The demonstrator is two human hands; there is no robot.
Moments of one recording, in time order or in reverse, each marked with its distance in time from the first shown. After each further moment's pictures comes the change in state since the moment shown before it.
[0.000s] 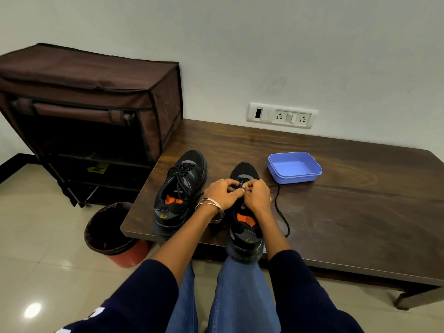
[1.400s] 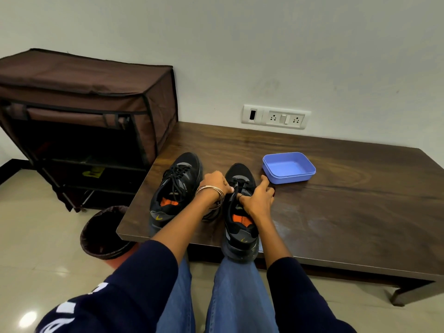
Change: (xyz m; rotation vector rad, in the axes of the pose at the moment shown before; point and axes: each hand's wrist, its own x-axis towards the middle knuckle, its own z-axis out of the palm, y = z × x) left_hand 0.024 0.015 -0.014 0.147 -0.022 -0.139; right_hand -0.014 0.009 -0.014 0.143 0.034 0.187
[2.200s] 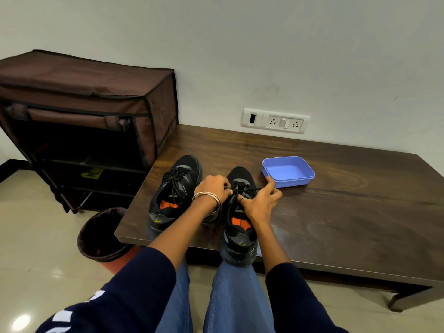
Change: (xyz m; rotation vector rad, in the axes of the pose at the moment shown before) left_hand -0.008 -0.005 -0.002 0.145 0.056 0.138; right_hand -0.003 0.003 0.003 0.112 0.155 -0.087
